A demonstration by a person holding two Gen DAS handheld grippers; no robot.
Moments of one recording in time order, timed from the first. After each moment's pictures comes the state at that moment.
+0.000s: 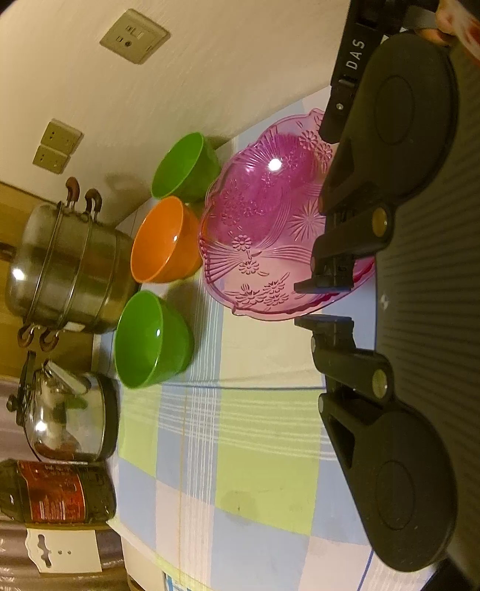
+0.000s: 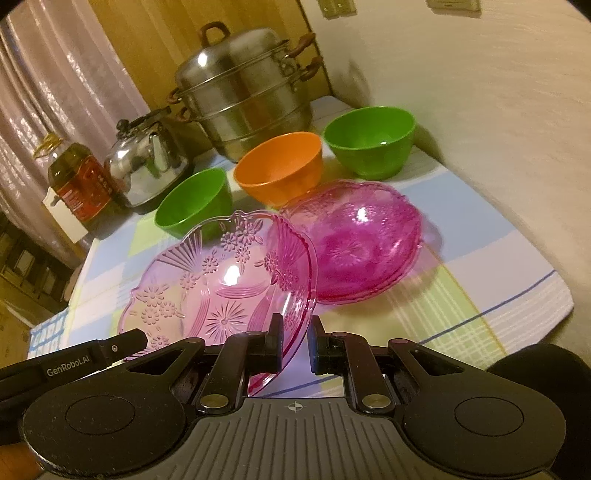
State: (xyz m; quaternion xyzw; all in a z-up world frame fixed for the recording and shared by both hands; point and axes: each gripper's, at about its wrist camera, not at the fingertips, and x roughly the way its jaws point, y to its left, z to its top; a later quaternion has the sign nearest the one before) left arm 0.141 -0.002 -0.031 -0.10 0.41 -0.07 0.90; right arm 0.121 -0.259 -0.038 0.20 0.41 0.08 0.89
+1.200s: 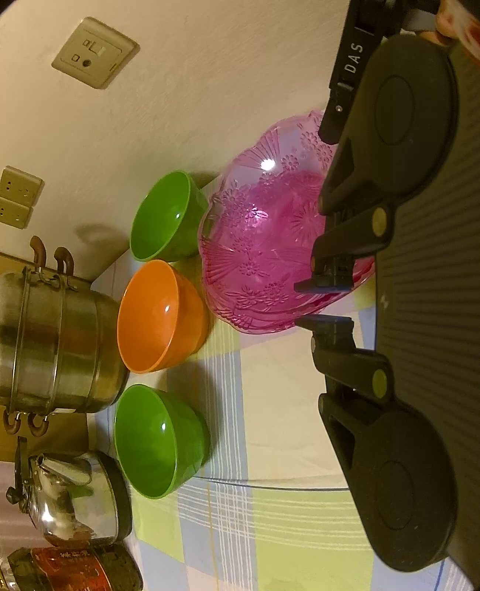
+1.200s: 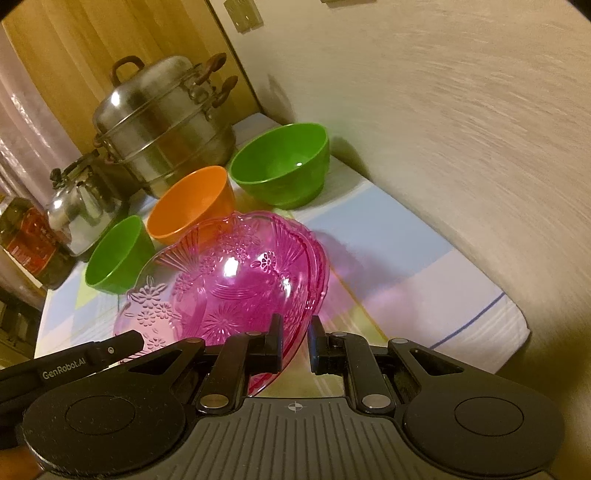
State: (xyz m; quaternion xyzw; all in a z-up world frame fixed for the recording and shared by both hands) left arm 0.209 -0.087 -0.050 -0.07 0.42 -0.13 0.89; right arm 0.163 -0.335 -0.058 0.23 0.41 0.00 0.88
